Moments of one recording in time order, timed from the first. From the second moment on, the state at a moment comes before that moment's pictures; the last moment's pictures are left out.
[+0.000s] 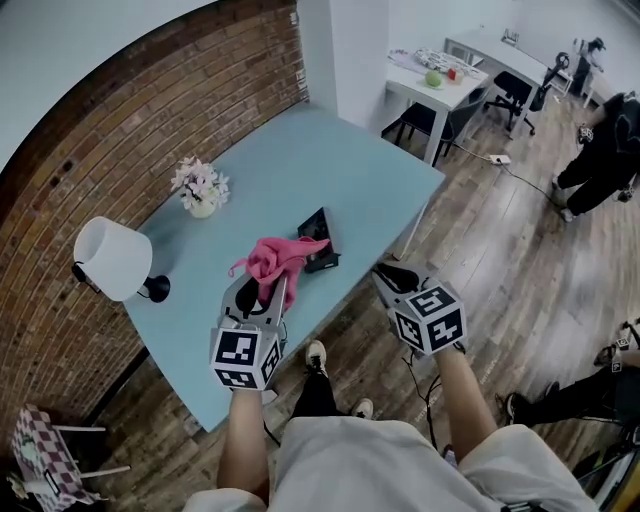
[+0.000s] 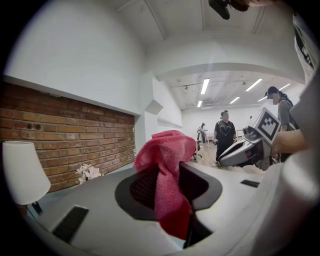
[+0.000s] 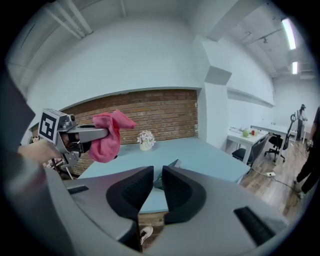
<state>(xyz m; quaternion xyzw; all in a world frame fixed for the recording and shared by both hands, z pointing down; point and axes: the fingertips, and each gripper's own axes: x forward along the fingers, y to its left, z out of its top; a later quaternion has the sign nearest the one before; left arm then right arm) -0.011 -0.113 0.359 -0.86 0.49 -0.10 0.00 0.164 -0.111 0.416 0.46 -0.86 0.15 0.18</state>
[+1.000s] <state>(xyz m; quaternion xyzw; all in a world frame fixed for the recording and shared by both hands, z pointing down) -0.038 -0.287 0.454 -0.87 0.46 -0.14 -0.07 0.121 -0.232 0.535 0.45 -0.81 0.33 0.18</state>
